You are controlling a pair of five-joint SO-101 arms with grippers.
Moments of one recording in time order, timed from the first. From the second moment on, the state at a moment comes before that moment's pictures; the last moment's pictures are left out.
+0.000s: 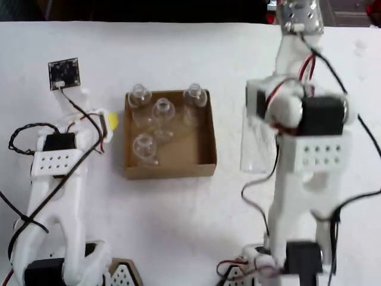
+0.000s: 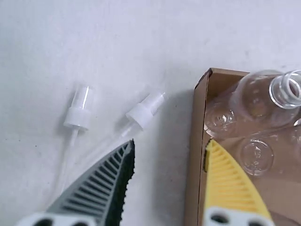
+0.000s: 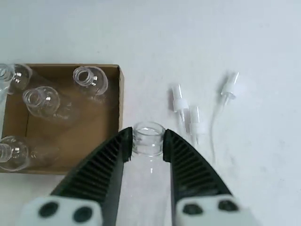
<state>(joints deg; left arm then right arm) -12.2 -26.0 42.6 43.6 8.5 -6.1 -17.8 -21.1 95.6 3.0</state>
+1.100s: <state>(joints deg) -12.2 -26.0 42.6 43.6 8.5 -20.8 -62.0 79.2 -9.7 2.8</state>
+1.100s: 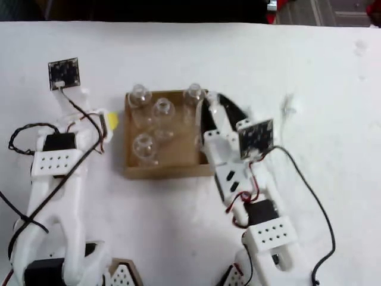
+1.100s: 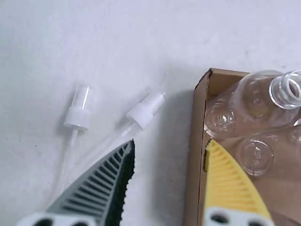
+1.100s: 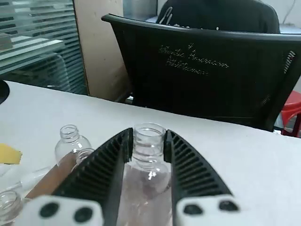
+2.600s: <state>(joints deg) -12.2 -26.0 43.2 43.6 8.5 -27.6 -63.1 95.5 -20.7 2.5</state>
